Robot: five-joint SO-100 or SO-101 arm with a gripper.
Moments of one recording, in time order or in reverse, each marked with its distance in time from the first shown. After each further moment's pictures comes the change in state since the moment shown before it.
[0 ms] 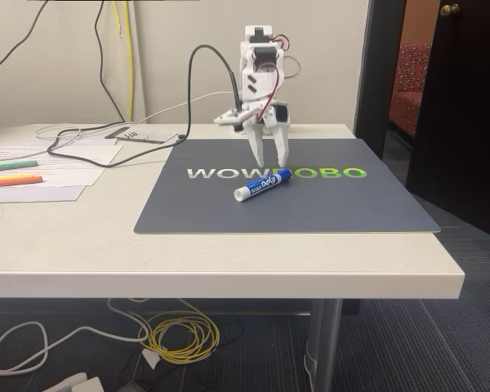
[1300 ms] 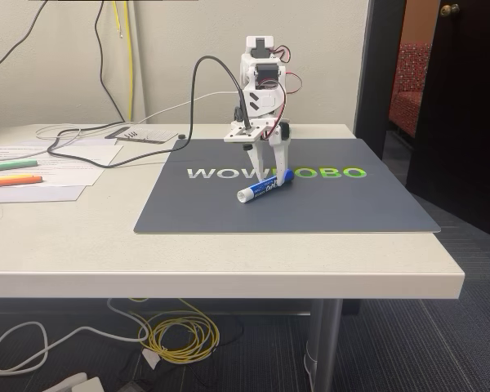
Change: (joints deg) arm -0.5 -9.4 -8.4 -1.8 -10.4
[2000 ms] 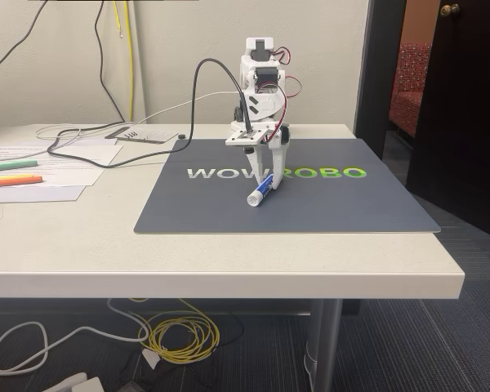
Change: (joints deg) arm 0.2 -1.1 -0.2 -2.1 -2.1
